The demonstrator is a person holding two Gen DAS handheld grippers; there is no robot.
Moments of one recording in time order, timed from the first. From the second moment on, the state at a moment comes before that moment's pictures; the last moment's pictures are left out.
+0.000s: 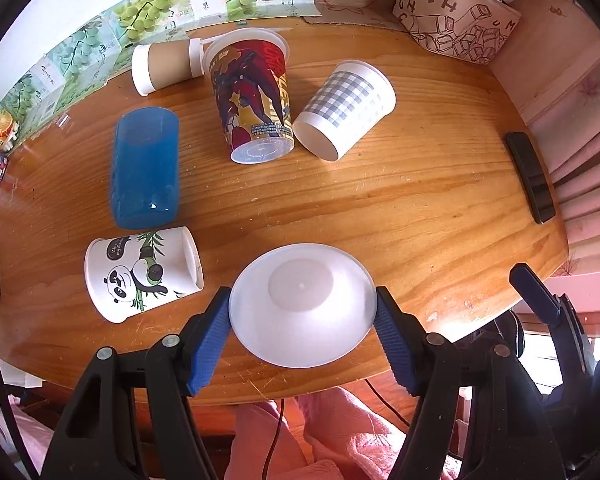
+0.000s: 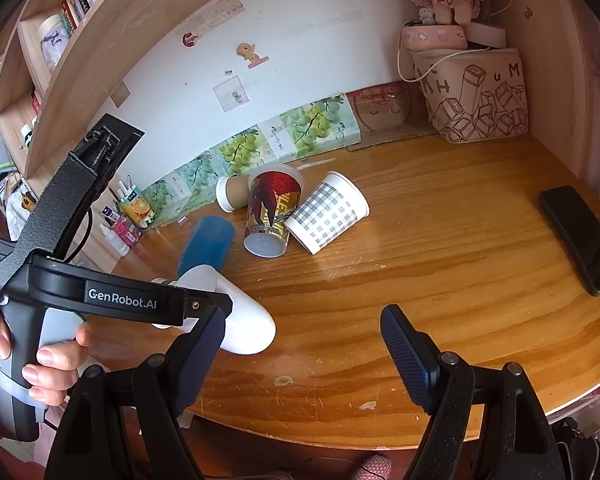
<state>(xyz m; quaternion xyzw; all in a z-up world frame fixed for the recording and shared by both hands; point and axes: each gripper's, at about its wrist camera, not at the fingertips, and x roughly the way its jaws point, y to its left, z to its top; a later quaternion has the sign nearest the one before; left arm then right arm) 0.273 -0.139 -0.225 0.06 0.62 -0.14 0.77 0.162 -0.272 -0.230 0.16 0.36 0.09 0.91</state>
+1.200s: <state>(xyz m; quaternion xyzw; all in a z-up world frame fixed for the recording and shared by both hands) 0.181 0.012 -0.177 0.04 0.54 -0.17 0.82 0.085 -0.141 -0.183 0.09 0.36 0.07 0.92</state>
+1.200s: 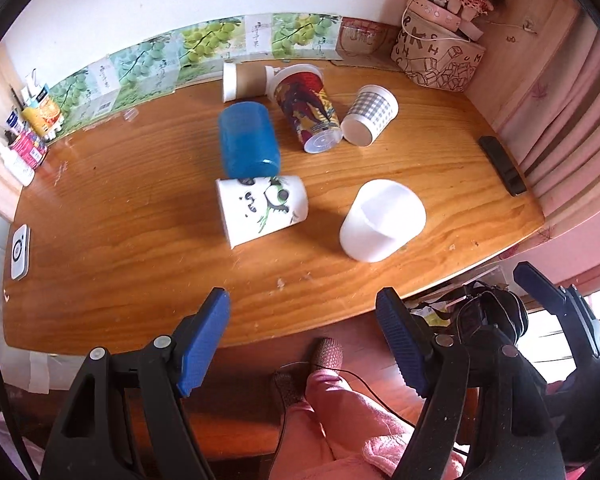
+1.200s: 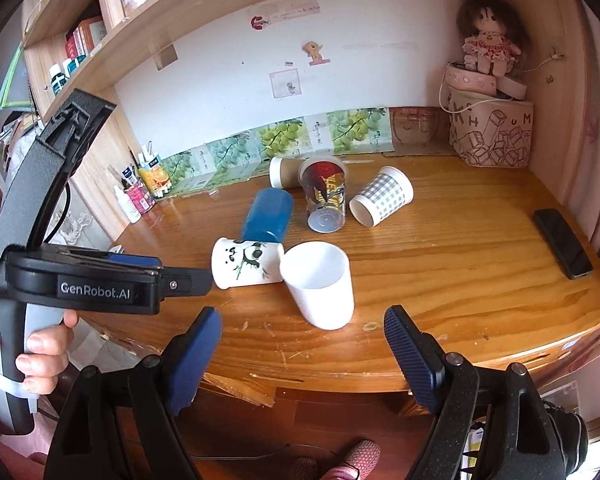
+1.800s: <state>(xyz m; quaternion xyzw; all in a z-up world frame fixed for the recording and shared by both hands) 0.098 0.107 -0.119 -0.07 0.50 -0.11 0.85 0.037 -0.085 -0.108 0.08 0.37 0.08 0.92</state>
